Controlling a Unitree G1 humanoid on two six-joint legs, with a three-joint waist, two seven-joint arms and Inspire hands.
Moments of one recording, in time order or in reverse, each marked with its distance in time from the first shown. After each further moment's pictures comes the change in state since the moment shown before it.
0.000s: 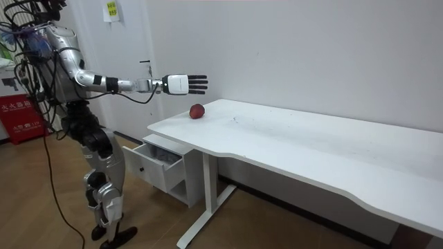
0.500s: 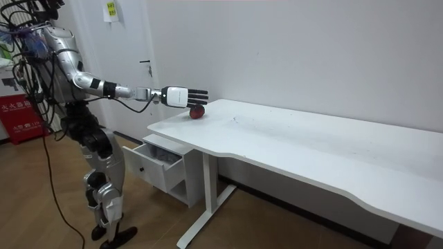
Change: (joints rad) left arm 0.014 -0.001 0.002 -0.001 0.000 0.002 -0.028; right arm 0.000 -0.001 0.000 0.116 -0.036 0.001 0.021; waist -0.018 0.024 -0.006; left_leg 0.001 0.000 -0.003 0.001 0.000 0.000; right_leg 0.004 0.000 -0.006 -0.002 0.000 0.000
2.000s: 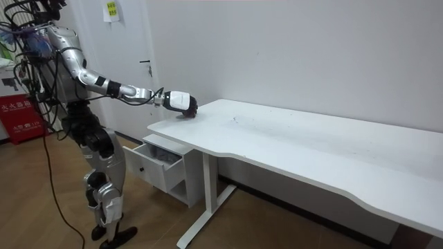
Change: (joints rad) left arm 0.005 0.007 -0.003 -0.009 0.022 -0.010 -0.010; right arm -0.013 -0.036 0.076 0.116 -0.299 0.000 0.085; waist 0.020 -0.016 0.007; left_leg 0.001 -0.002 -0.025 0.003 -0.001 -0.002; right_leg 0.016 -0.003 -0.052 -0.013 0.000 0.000
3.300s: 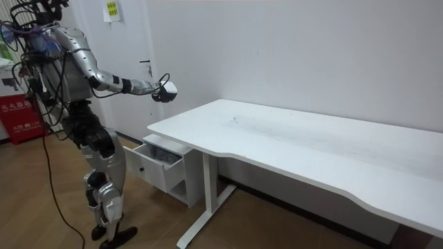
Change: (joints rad) left arm -0.066 0.013 -0.164 -0.003 -0.001 -0.001 0.017; right arm -0.046 0.064 0.429 -0.369 -0.299 0.001 0.099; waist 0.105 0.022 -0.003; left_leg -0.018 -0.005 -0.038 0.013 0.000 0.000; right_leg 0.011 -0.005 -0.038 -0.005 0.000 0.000
